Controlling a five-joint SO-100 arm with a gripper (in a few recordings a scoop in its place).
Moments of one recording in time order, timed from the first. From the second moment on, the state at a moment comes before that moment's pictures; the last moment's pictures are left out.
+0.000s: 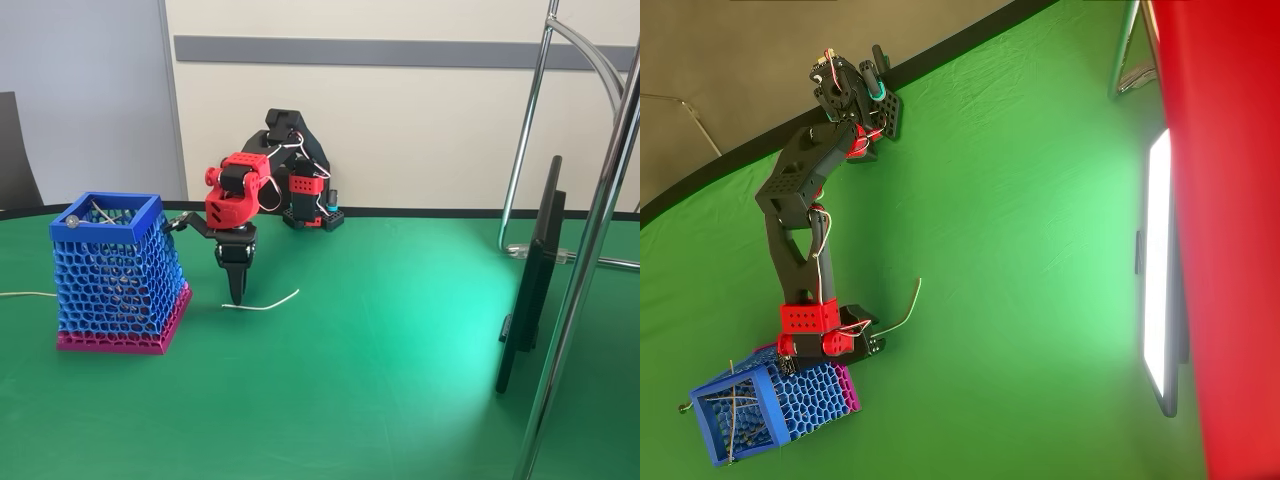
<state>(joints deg) 19.7 45.4 51.2 80.3 -19.6</state>
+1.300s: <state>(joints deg) 22.1 37.1 41.2 85.3 -21.3</state>
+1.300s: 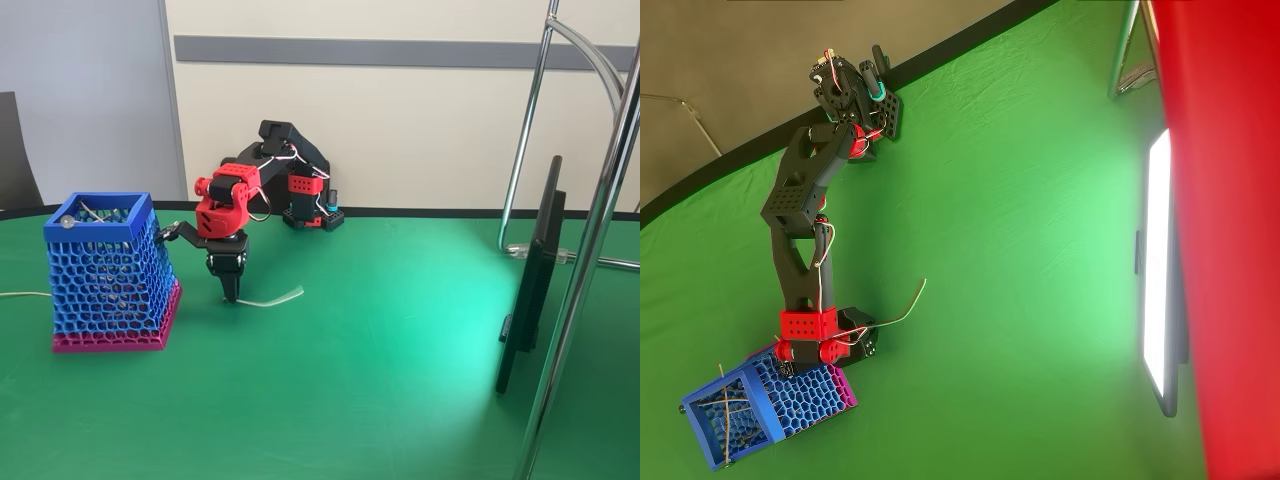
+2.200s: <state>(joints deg) 21.4 38.1 12.6 76.5 -33.9</state>
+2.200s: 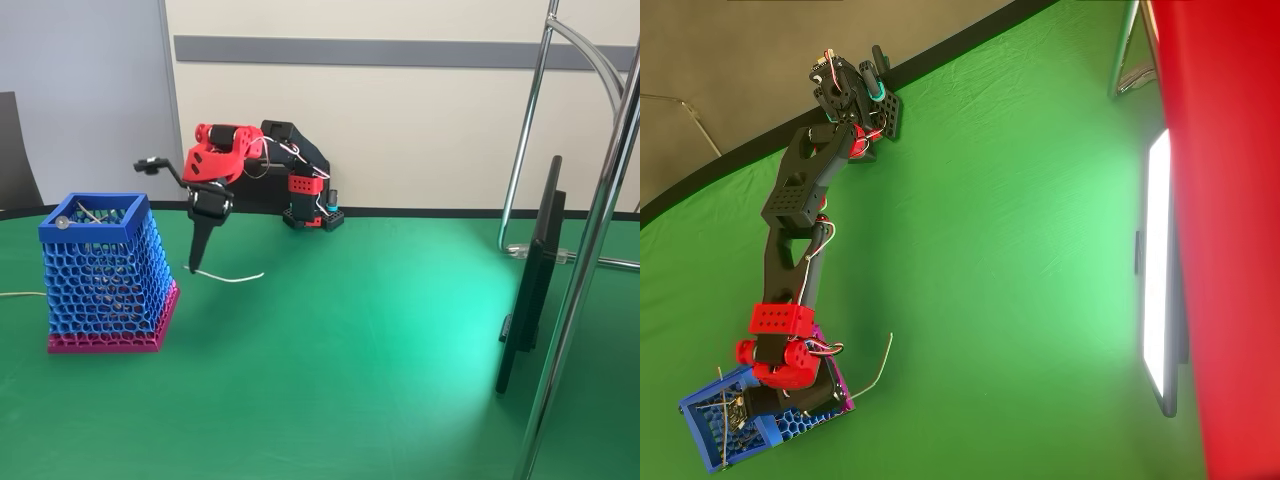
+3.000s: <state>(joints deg) 30.2 64.9 36.6 26.3 -50.8</state>
